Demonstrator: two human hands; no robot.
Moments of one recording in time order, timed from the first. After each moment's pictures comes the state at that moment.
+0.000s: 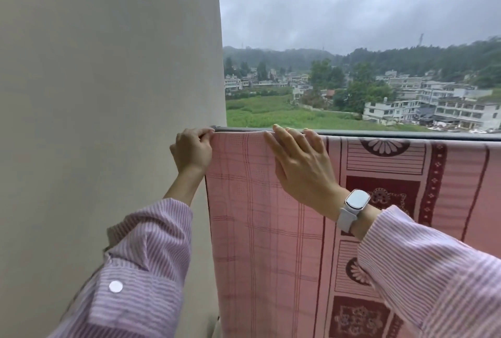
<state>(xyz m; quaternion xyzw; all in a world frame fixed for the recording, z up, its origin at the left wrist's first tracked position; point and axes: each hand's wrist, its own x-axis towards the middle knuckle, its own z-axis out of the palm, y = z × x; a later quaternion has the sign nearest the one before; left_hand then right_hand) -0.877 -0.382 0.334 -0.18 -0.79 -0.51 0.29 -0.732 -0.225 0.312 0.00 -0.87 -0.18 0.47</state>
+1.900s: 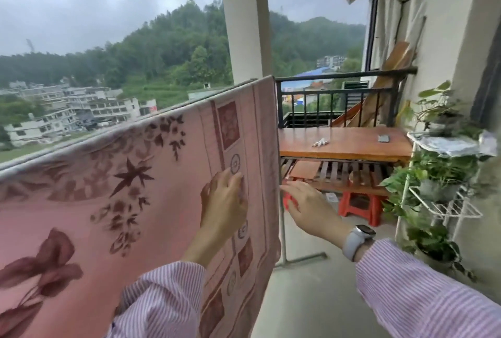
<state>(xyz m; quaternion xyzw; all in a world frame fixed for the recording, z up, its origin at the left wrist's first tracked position) 0.125 0.577 0.220 -0.84 -0.46 -0.31 0.02 0.314 0.525 0.187 -0.66 -0.69 -0.02 0.30</state>
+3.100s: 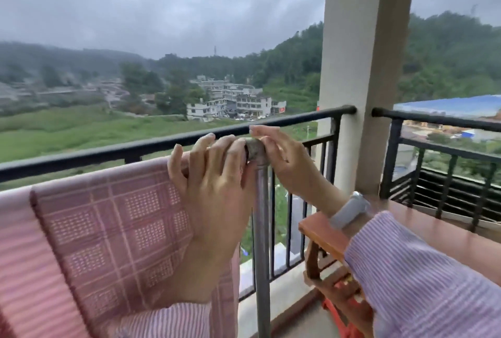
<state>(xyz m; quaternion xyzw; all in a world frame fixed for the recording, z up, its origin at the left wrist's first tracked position) 0.543 1.163 0.300 -0.51 -0.56 -0.47 0.45 0.650 1.247 0.322 -0.17 -0.82 0.18 0.52</state>
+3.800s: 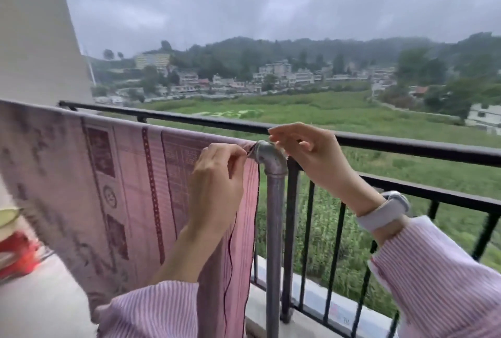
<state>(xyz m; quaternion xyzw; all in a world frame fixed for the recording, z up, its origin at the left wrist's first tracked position) 0.632 1.163 0.321 -0.23 -0.78 -0.37 0.45 0.634 1.325 0.349 0.27 -0.77 0.47 0.33</state>
